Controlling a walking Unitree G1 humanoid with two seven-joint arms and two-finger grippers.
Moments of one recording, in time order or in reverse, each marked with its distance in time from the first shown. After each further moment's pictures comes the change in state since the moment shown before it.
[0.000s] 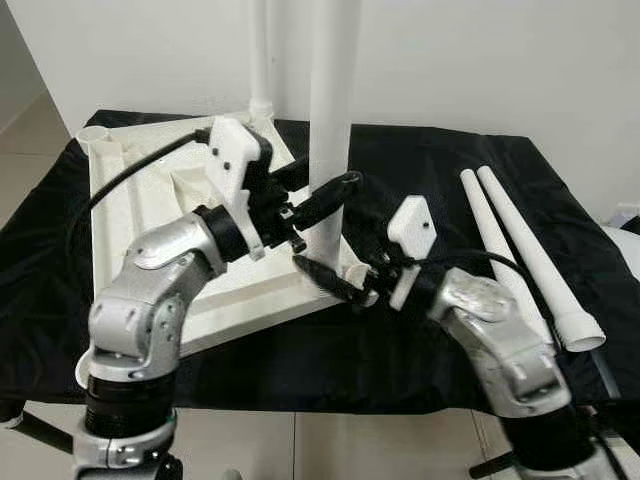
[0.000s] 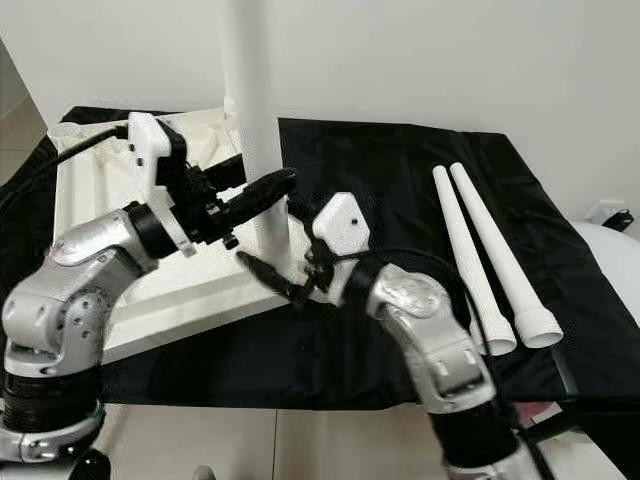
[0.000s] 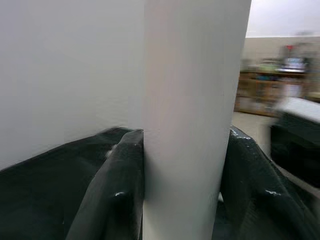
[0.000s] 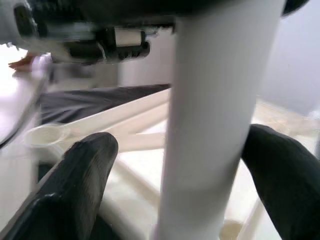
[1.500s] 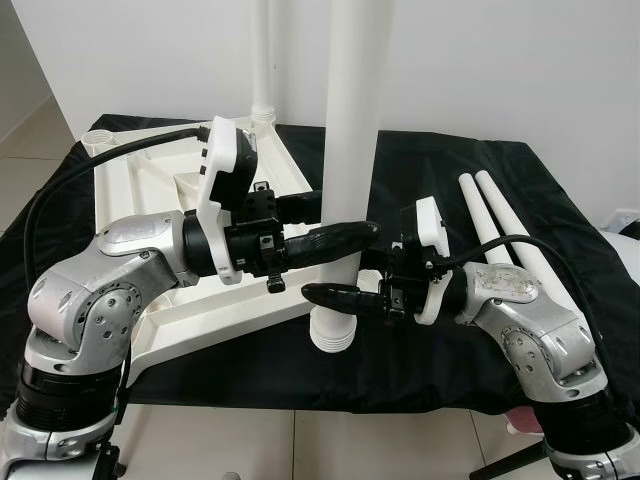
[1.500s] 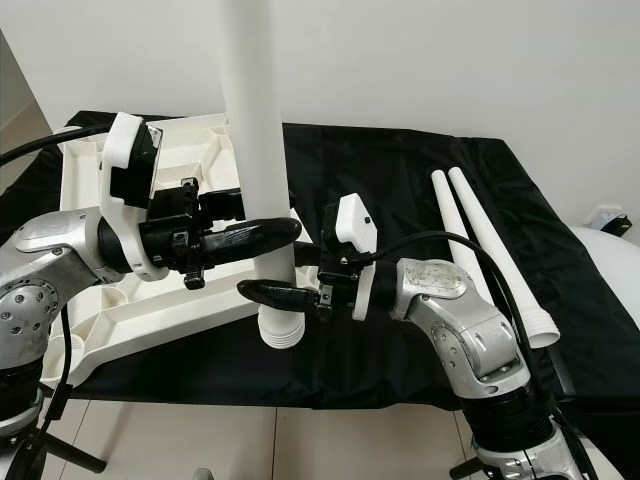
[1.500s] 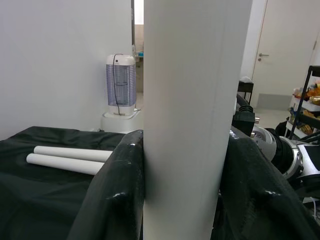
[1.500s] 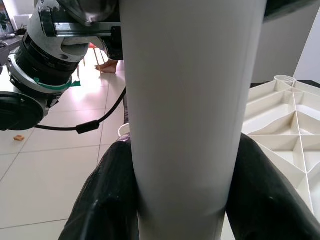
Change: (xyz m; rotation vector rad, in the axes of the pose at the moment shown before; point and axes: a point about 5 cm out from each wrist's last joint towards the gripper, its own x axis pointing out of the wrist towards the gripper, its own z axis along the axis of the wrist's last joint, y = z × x) left arm -0.005 -0.020 0.012 -0.084 0.063 -0.292; right arm 0.002 0.004 0.006 0.126 0.007 0.274
